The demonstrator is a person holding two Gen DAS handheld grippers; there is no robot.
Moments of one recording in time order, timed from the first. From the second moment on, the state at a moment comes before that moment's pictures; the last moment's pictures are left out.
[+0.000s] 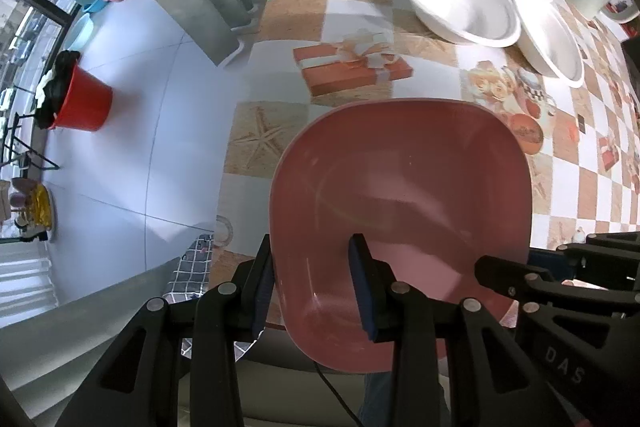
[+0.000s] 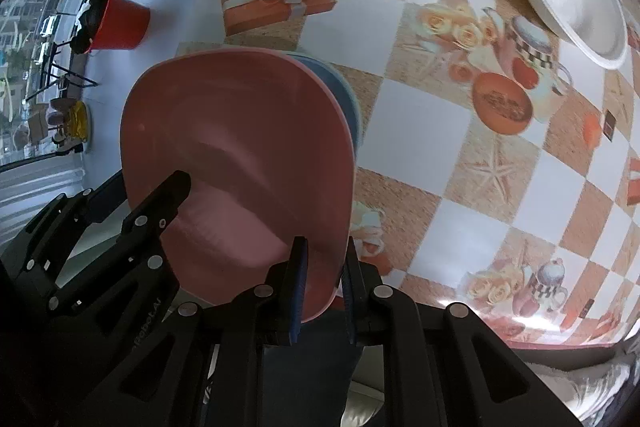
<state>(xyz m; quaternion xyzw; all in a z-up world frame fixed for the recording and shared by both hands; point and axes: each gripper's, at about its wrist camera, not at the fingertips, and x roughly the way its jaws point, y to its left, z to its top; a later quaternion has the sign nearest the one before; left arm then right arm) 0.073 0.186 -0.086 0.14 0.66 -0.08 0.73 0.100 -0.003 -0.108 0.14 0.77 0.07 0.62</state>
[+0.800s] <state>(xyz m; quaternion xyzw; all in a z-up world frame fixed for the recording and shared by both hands) 0.098 0.101 -0.055 0.06 0.67 -0.20 0.72 0.054 -0.168 -0.080 0.27 0.70 -0.10 0.65</state>
